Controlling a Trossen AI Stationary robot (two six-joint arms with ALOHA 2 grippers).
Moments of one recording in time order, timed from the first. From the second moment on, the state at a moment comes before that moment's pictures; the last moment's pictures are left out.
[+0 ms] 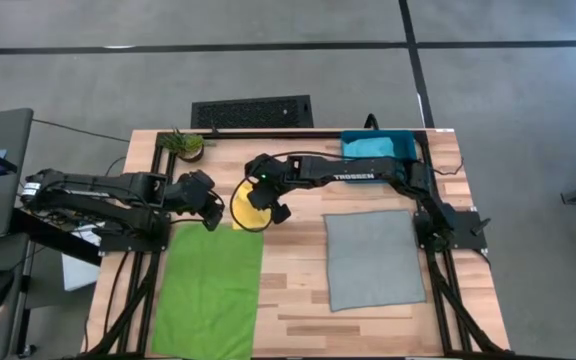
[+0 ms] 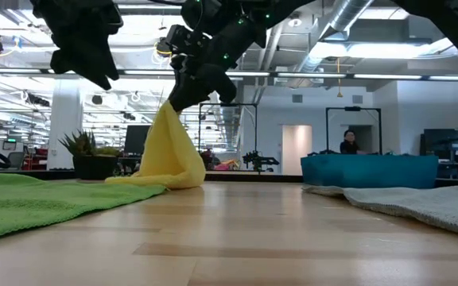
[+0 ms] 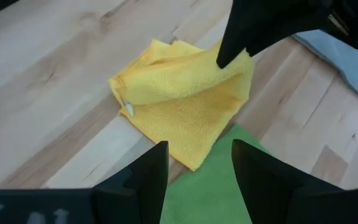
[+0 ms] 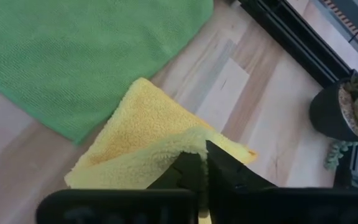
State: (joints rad) left arm -0.03 0.92 0.82 -0.83 -0.30 -0.72; right arm -0.12 2.17 1.84 -0.52 -0.13 -0.84
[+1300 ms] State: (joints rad) left arm -0.03 0.93 0.81 -0.85 -0.32 -0.72; right arm -0.20 2.12 1.84 -0.74 -0.20 -0.43
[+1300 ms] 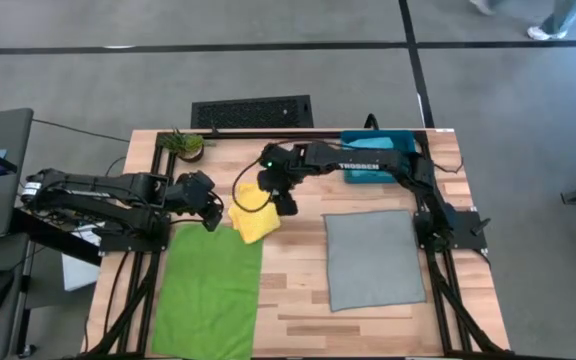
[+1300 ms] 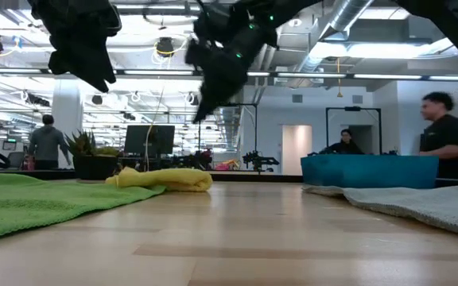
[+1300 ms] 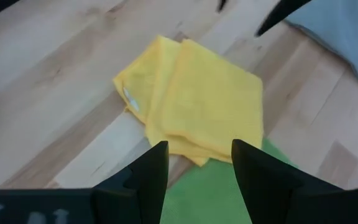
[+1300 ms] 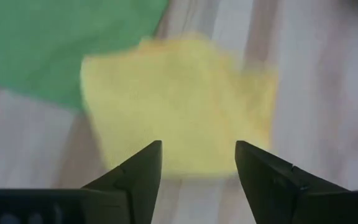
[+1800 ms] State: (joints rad) left arm 0.17 0.97 0.64 -0.60 -0.11 -0.87; right arm -0.24 2.07 1.84 -0.84 -0.25 -0.37
